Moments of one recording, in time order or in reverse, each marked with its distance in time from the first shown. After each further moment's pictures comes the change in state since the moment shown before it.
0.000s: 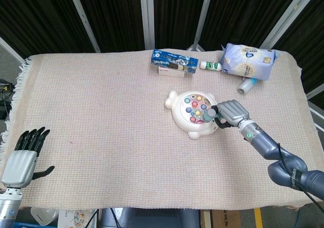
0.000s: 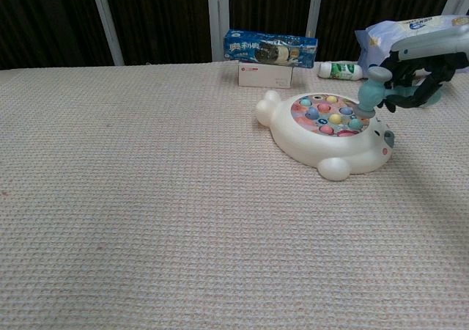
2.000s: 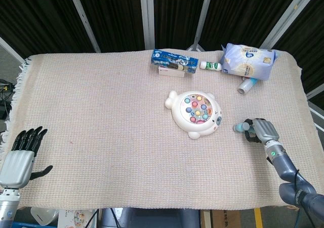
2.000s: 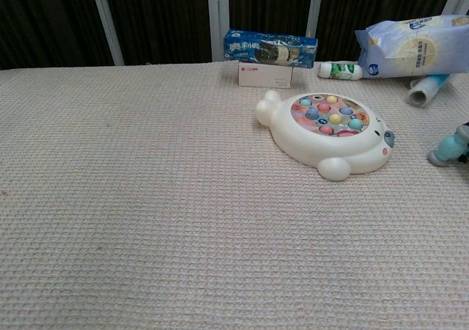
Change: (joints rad) left arm 0.012 0.011 -0.006 -0.017 0.006 0.016 0.008; right arm -0.290 -0.229 -0.072 0.354 -0.035 0.175 0.214
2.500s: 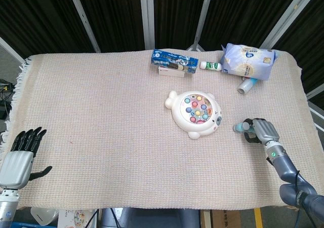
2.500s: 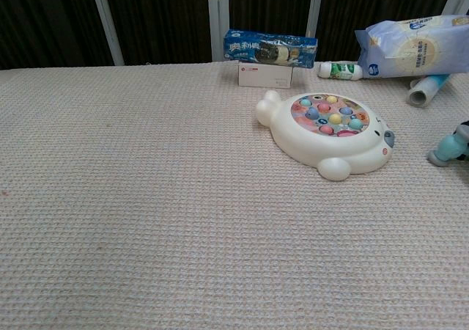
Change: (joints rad) left arm 0.005 0.002 0.002 0.006 0.004 0.003 -0.013; right arm -0.006 0.013 0.001 -0.026 0.006 0.010 -0.014
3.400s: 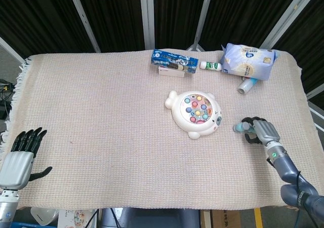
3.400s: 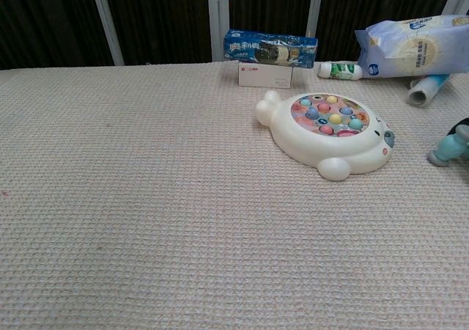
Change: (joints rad) left arm 0.004 0.009 0.002 -0.011 0.005 -0.004 0.004; right arm -0.004 0.015 0.003 -0.021 0.004 -0.004 -0.004
